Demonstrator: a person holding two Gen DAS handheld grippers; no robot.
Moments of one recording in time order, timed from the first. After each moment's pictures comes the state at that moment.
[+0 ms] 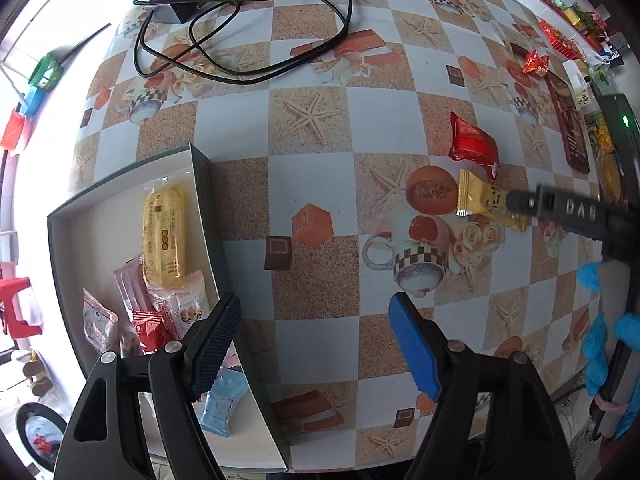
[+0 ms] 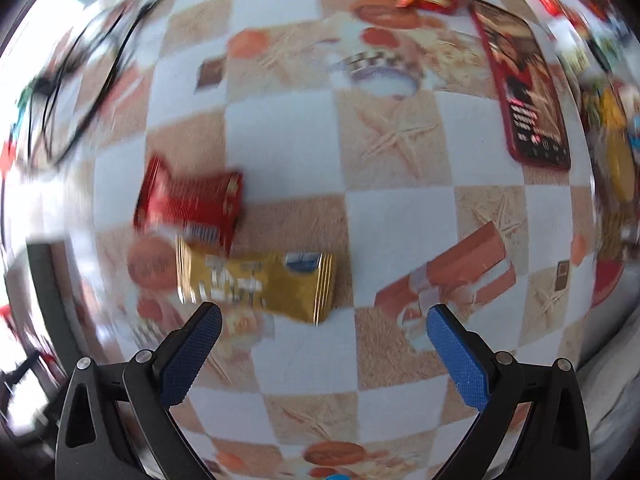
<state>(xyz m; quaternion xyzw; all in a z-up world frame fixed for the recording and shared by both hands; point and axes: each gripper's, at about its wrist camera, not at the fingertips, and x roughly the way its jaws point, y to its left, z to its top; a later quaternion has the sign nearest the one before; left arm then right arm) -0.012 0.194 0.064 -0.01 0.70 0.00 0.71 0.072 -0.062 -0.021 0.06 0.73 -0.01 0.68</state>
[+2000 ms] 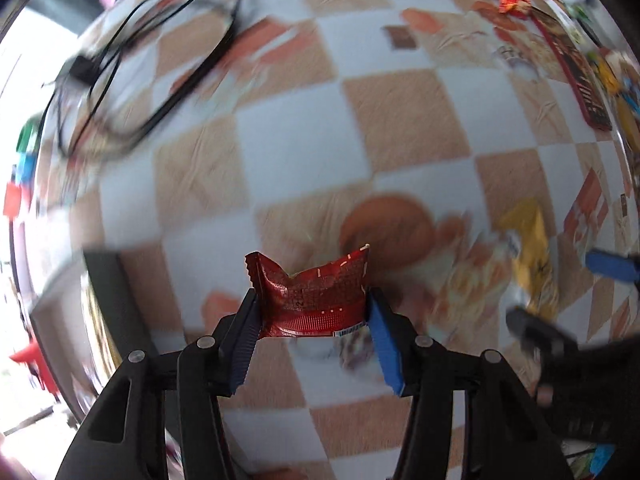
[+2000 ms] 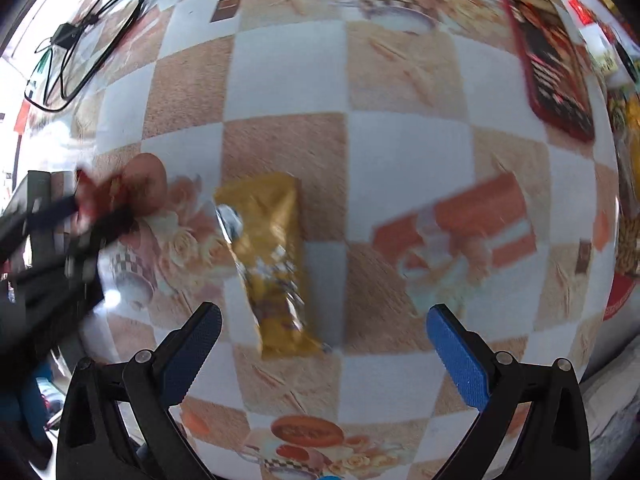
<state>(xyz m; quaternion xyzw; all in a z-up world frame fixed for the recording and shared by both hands) 0.061 0.091 0.008 0.08 0.70 -0.02 0.71 0.033 -0.073 -0.013 0.00 0.75 0.07 0.66</state>
